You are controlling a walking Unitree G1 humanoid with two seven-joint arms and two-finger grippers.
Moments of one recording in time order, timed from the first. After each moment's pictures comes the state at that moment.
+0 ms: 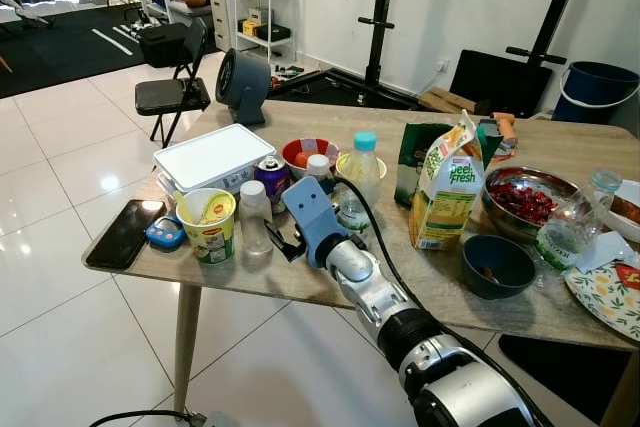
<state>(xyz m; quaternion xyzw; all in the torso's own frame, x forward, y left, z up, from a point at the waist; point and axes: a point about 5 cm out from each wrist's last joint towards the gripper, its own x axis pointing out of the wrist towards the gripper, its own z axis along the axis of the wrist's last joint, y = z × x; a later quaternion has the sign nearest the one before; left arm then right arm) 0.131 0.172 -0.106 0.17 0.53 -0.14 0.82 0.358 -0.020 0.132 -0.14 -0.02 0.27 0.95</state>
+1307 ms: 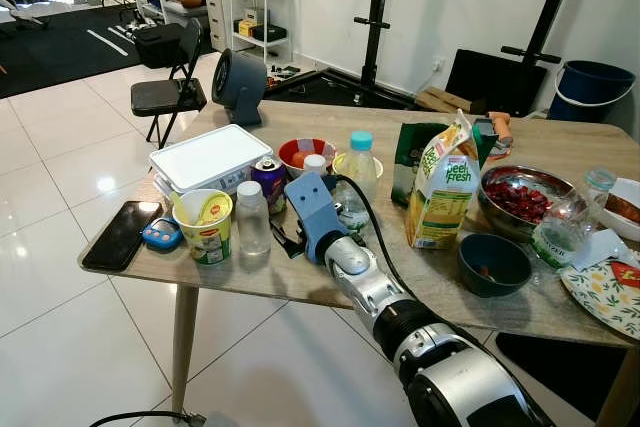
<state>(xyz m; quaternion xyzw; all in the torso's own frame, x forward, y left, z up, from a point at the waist) 0.130 0.171 -0.107 0.17 0.53 -0.14 0.82 0.362 -0.020 0.127 -0.12 0.02 0.25 0.96</state>
